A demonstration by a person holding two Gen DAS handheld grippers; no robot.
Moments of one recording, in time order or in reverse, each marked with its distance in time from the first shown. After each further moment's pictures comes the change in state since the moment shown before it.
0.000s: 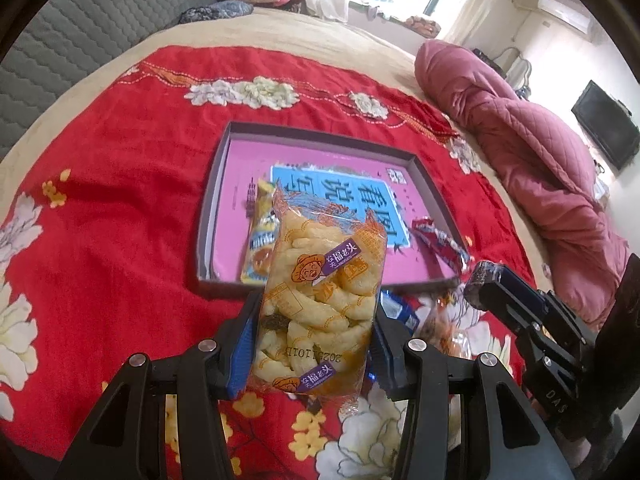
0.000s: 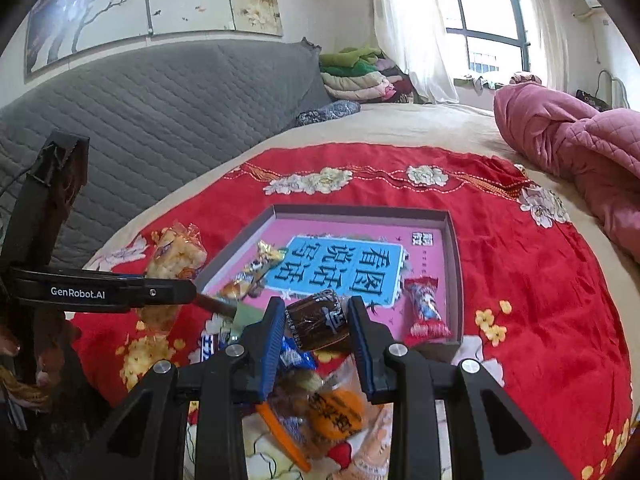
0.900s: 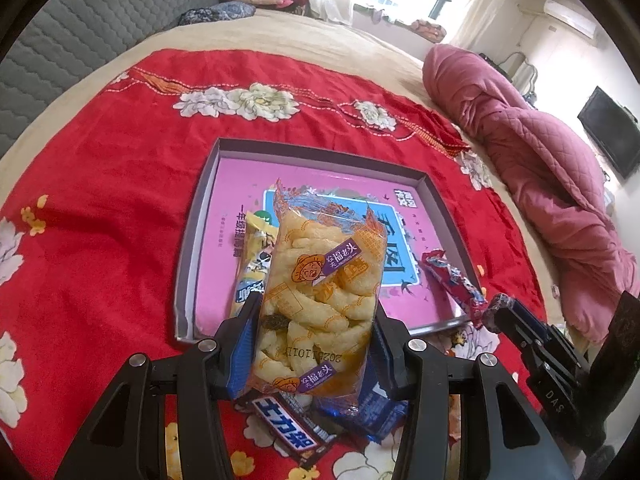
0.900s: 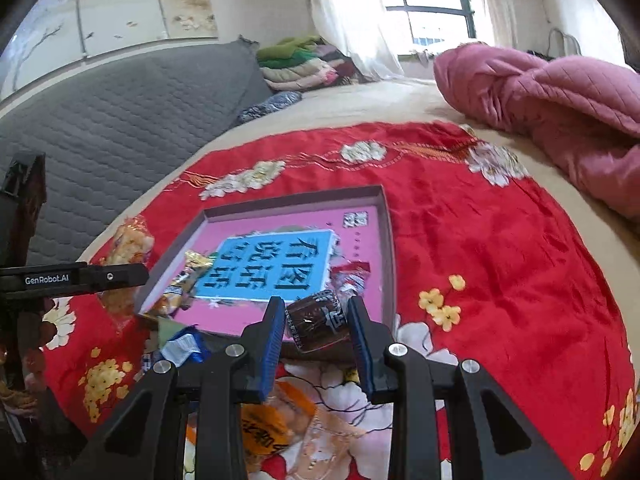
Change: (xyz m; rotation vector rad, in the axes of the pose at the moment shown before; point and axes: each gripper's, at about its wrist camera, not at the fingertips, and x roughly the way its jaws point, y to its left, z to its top) left arm 0.037 -0.006 0.034 -0.014 -0.006 0.012; right arm 0.018 -0.063 -0.007 0.171 0.043 -0.123
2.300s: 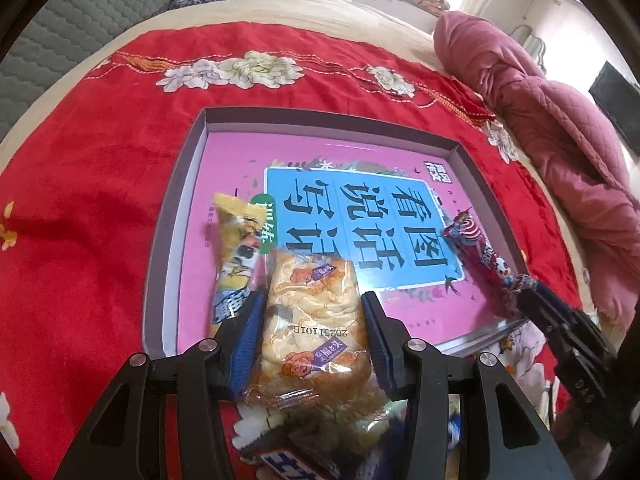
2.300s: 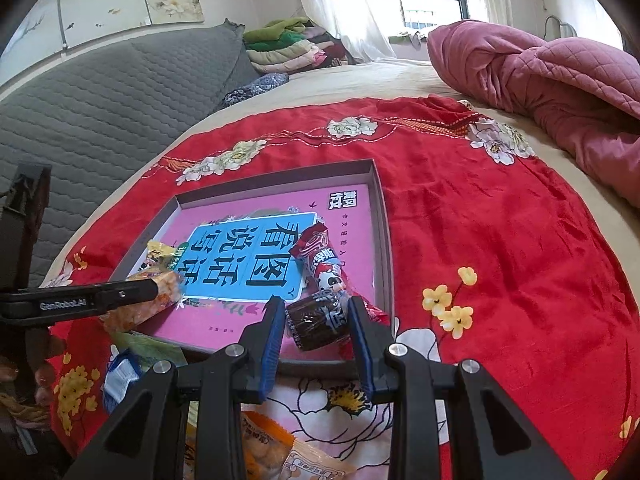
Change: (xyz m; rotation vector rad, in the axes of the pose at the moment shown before) left arm 0.064 0.005 0.006 0.051 0.075 0.050; right arm 0.048 -0.008 0.000 0.014 0.057 -0.033
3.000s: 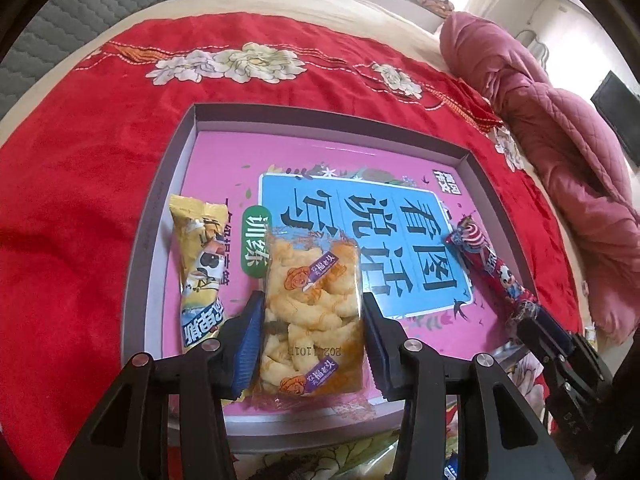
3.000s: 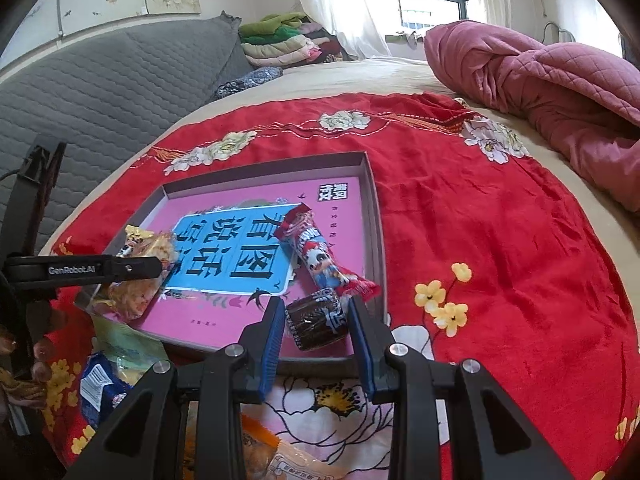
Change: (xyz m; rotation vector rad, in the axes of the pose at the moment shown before) left arm 0.020 0.004 0.014 -0.032 0.017 -0.029; right arm 0.005 0.003 -0.007 -0.026 0.011 -0.056
